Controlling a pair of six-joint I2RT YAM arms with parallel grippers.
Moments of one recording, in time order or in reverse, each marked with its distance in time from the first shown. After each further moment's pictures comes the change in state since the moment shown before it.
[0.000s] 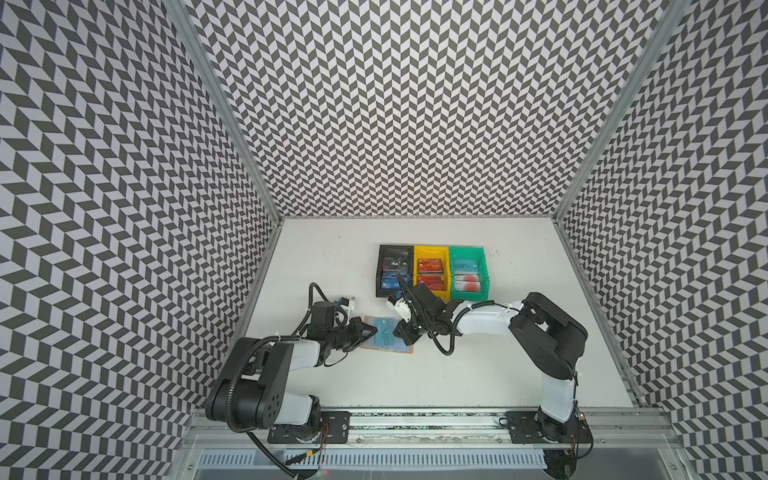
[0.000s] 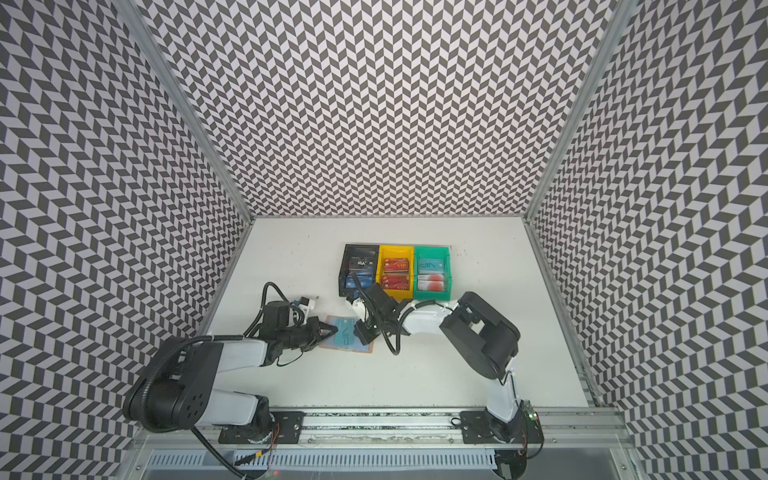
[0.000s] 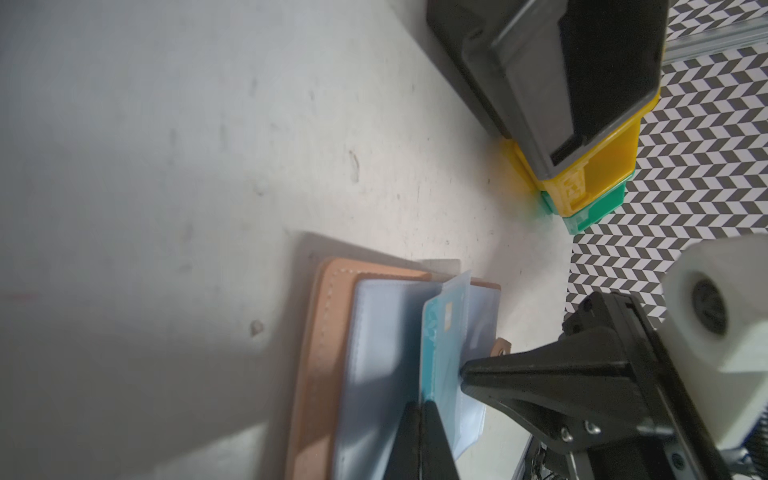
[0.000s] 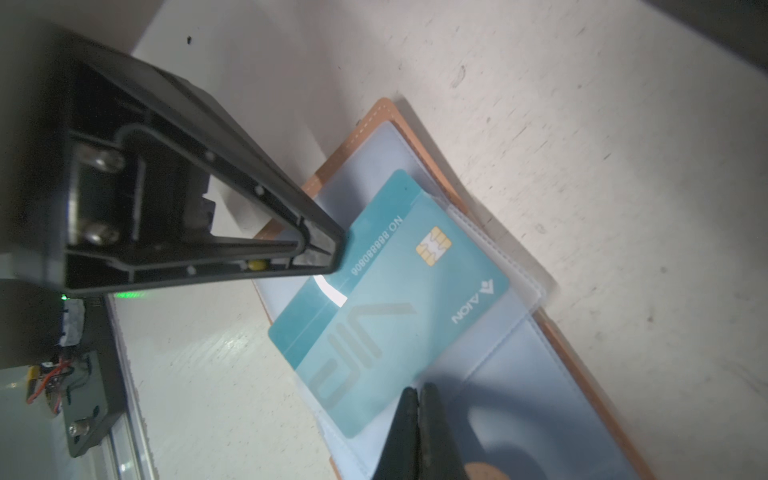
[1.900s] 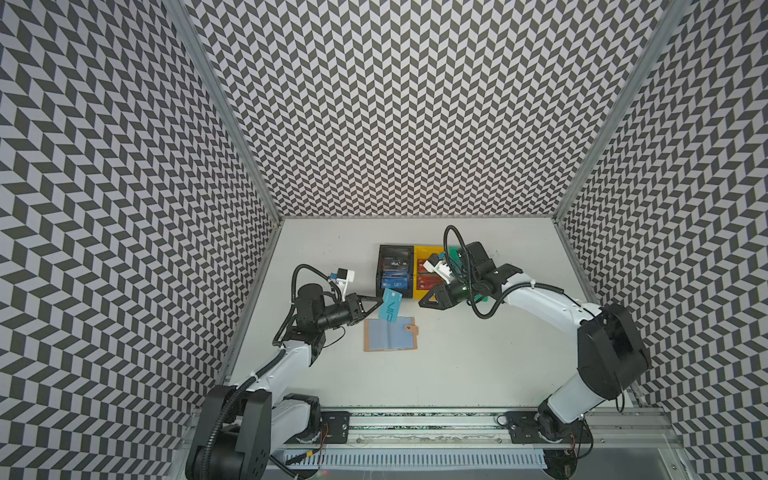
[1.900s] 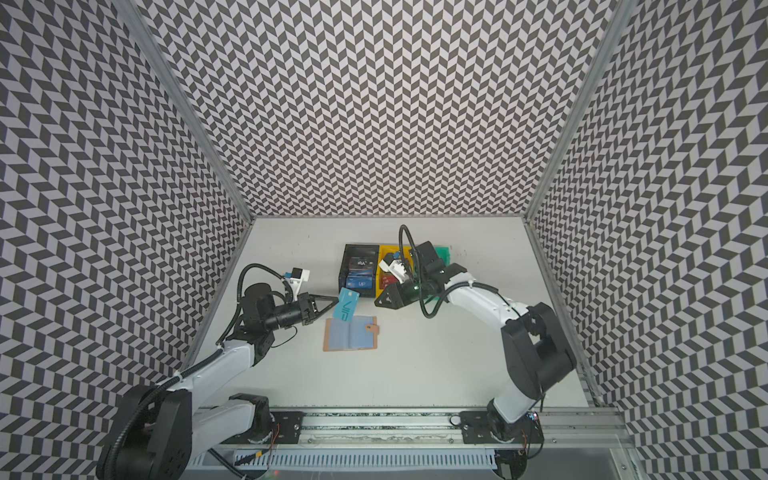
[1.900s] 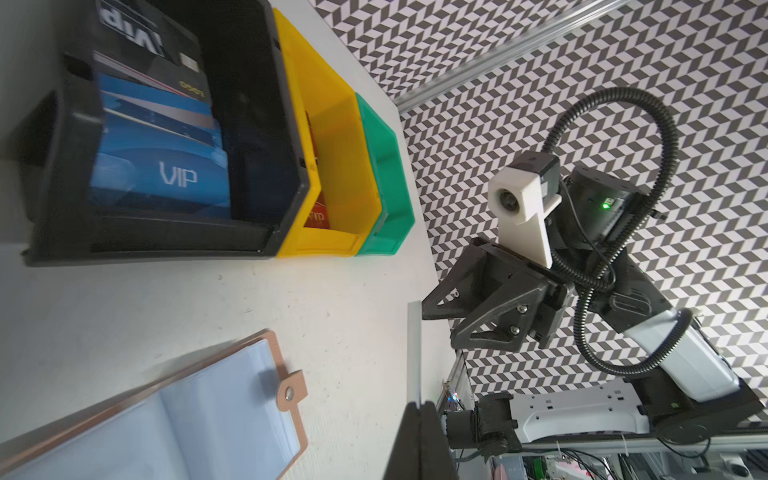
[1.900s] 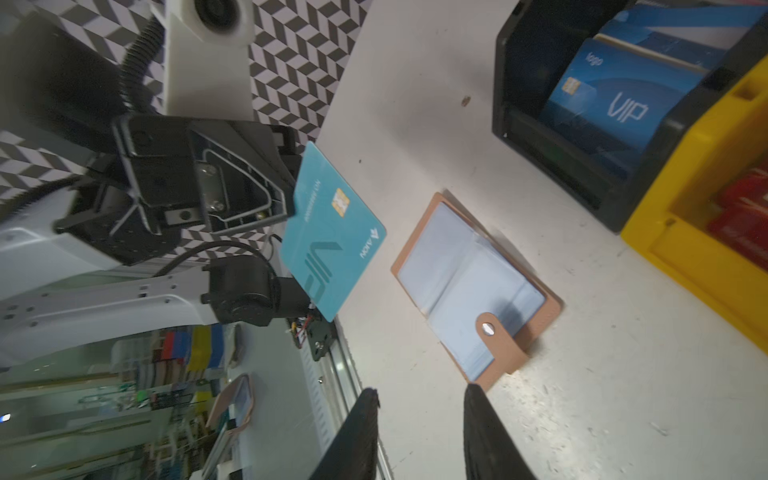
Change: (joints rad) left arm -0.010 -0.246 0.103 0.185 0.249 -0.212; right arm -0.329 -0.297 0.063 -0.330 -0.516 -0.009
